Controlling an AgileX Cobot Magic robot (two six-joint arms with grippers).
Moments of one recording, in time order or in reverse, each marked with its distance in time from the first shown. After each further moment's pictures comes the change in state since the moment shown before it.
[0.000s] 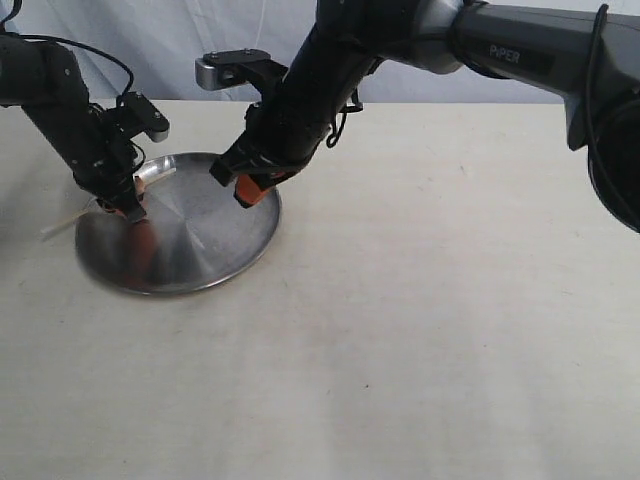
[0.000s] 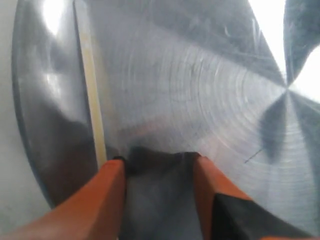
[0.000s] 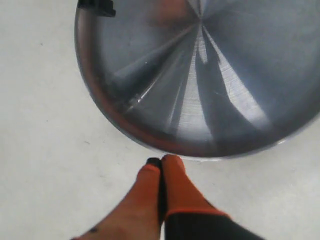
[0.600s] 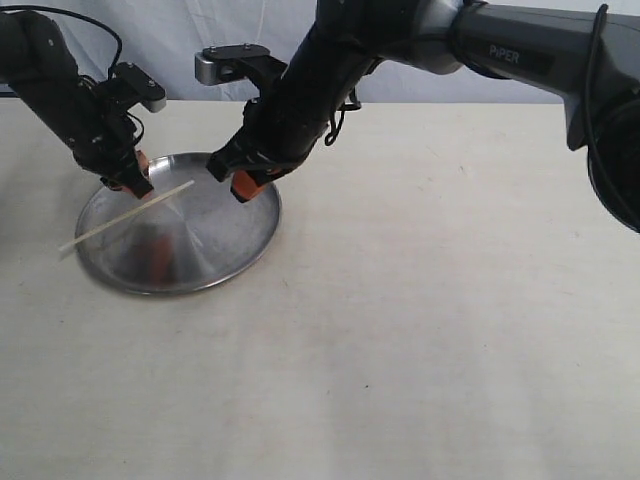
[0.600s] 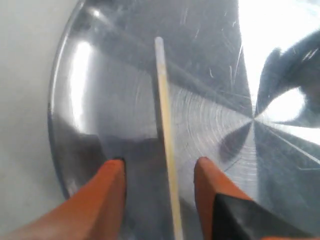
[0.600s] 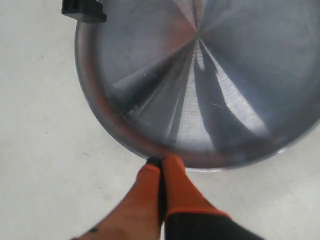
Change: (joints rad) left arm -0.002 -0.073 0.000 -0.092 0.012 -0.009; right arm 0.000 0.000 0.000 0.012 -0.031 0.003
